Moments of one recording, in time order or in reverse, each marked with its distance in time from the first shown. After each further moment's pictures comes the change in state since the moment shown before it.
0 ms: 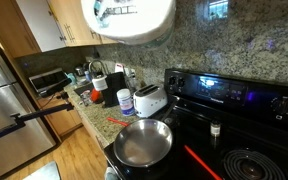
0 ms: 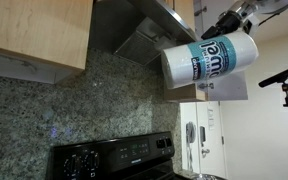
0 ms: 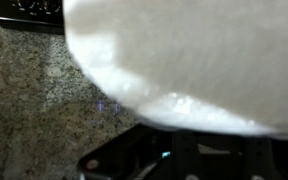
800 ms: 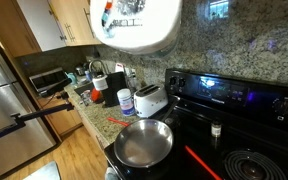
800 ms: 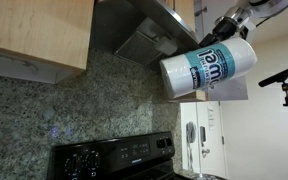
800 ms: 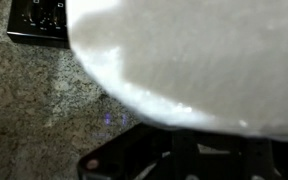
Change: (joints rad) arm -0.086 0.072 0.069 0.000 0.003 0.010 0.008
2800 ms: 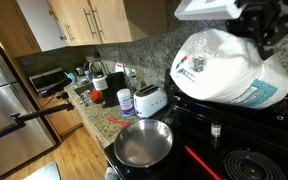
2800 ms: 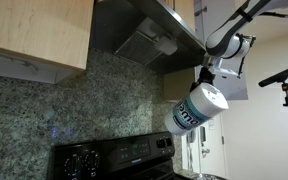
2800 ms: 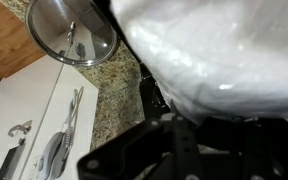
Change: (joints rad) arm -0.360 0.558 0.163 0.319 -0.272 0.008 0.758
